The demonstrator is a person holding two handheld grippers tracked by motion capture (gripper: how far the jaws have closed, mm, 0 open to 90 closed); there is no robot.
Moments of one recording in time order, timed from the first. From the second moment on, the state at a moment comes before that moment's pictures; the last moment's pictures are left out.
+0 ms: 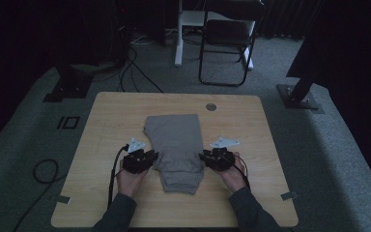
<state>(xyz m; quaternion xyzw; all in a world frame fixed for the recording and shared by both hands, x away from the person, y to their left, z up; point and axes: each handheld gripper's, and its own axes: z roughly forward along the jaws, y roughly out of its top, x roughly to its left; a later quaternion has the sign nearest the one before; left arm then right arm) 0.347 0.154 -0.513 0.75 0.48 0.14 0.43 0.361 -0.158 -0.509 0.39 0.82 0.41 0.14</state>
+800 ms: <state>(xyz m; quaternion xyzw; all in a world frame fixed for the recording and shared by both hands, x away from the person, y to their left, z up) 0.346 0.132 -0.535 0.79 0.44 0.12 0.42 0.379 -0.148 -0.538 0.39 0.82 0.41 0.08</state>
